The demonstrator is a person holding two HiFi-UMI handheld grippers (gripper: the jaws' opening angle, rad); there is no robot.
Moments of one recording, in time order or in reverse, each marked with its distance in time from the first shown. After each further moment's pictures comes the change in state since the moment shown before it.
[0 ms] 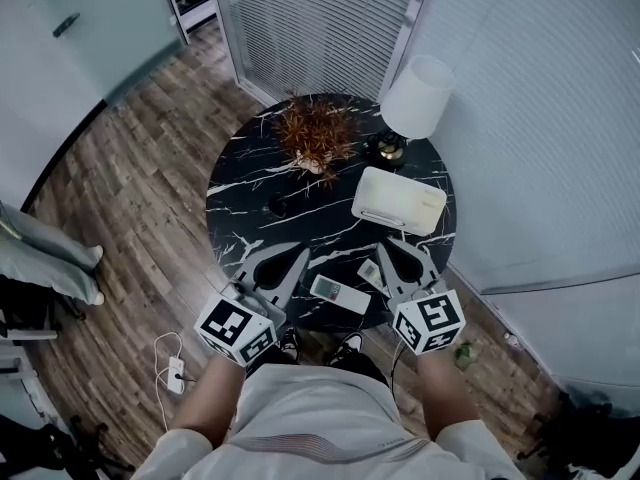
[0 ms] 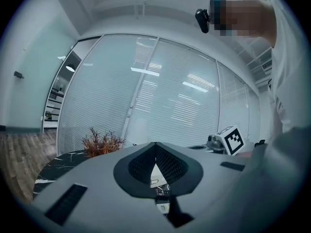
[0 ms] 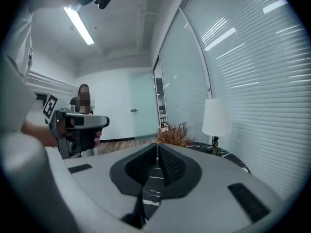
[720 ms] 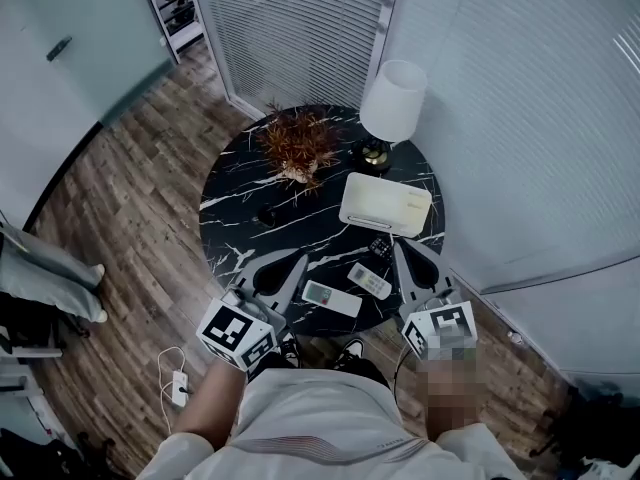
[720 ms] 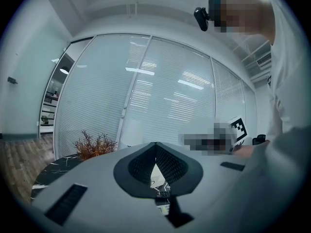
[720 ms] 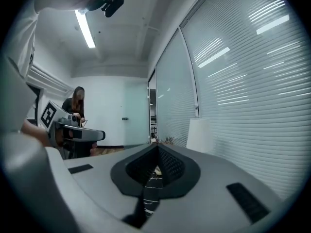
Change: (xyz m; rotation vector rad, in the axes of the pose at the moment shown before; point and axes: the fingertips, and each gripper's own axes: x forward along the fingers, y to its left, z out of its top) left arm 0.013 -0.029 0.005 0.053 0.008 -0.032; right arm -0.055 -0.028 0.042 -0.050 -0.130 -0.122
